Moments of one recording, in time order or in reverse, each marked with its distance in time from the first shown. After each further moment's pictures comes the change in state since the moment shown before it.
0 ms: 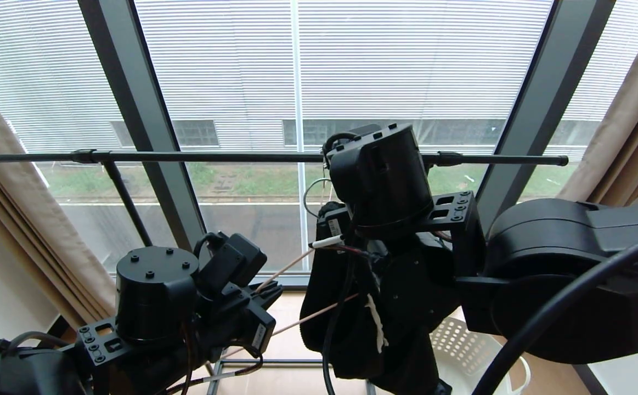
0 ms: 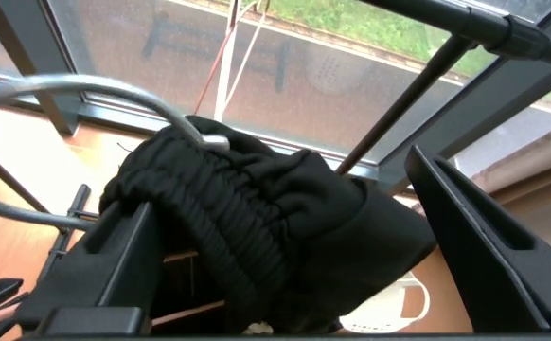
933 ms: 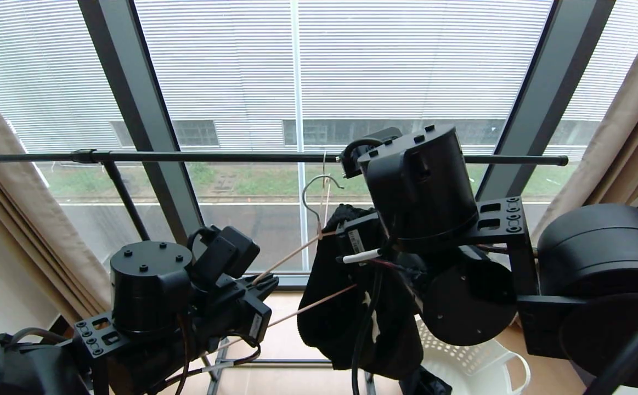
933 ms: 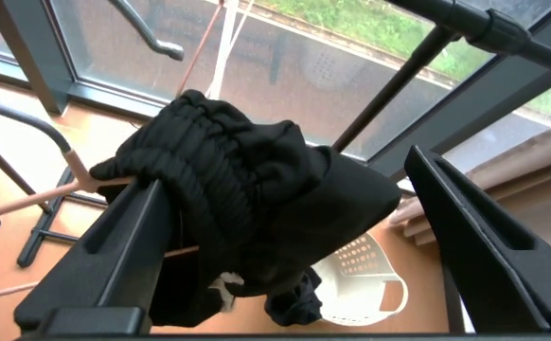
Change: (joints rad) left arm 0.037 0.009 -0.001 -0.032 -0.002 -0.021; right arm 0.007 -0.094 0.103 0.014 0.003 -0.038
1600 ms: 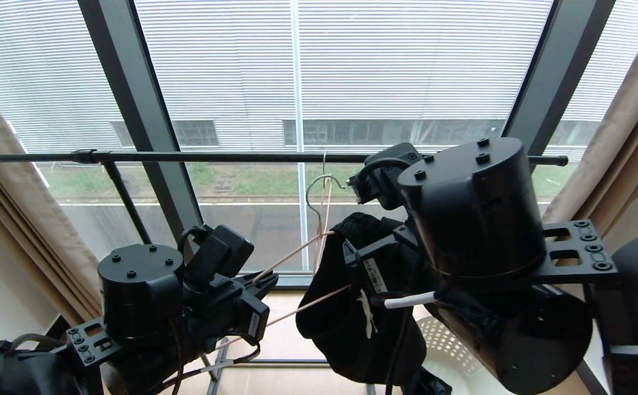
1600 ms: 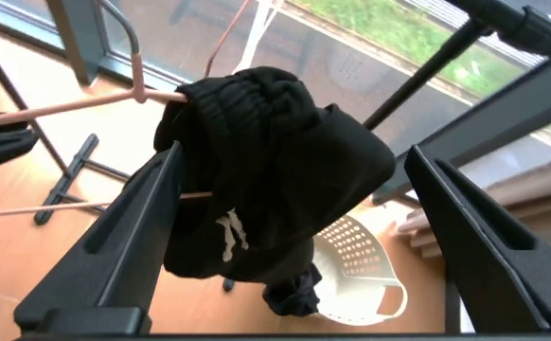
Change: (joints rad) left arm 0.000 0.001 0.038 -0.095 -0.011 -0.015; right arm 0.039 -0.109 0.126 0.000 0.102 -0.051
